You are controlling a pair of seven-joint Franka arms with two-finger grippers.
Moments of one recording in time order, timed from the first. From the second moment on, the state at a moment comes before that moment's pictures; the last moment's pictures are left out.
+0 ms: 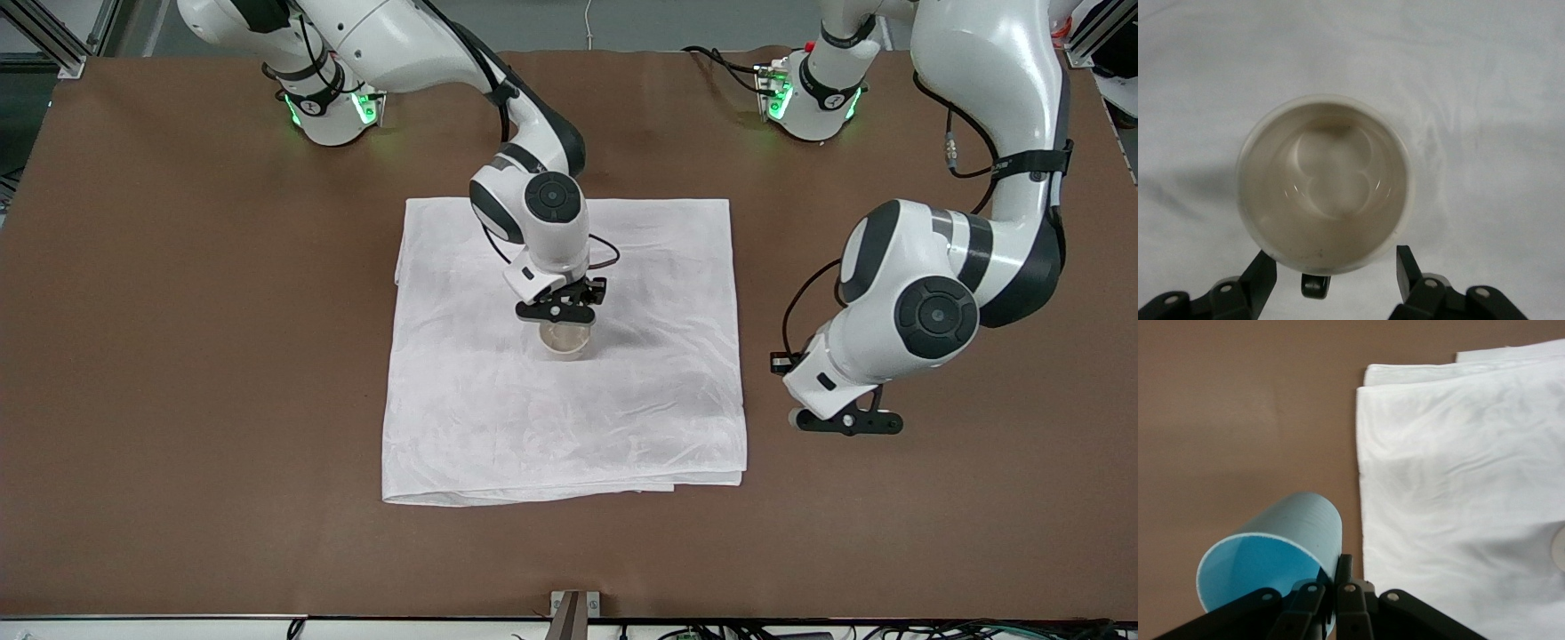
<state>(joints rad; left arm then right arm) -0.29 0.53 -0.07 -1.36 0.01 1.79 -0.25 0.77 0.65 0.06 -1.55 -0.04 2.22 0.96</state>
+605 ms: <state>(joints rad) -0.38 0.56 -0.12 -1.30 0.01 1.84 -0.26 0.49 0.22 0.03 -1.54 -0.05 1.73 0.79</state>
